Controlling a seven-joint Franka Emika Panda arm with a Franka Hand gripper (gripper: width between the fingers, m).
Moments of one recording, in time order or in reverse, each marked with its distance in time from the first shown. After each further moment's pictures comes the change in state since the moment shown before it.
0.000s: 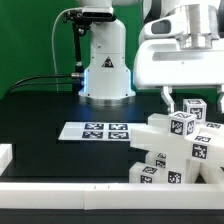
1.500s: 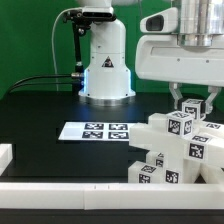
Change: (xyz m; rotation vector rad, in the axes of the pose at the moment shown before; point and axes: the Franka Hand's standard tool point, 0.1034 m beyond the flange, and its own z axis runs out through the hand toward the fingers) arm 0.005 0.009 -0.001 -0.127 -0.313 0.817
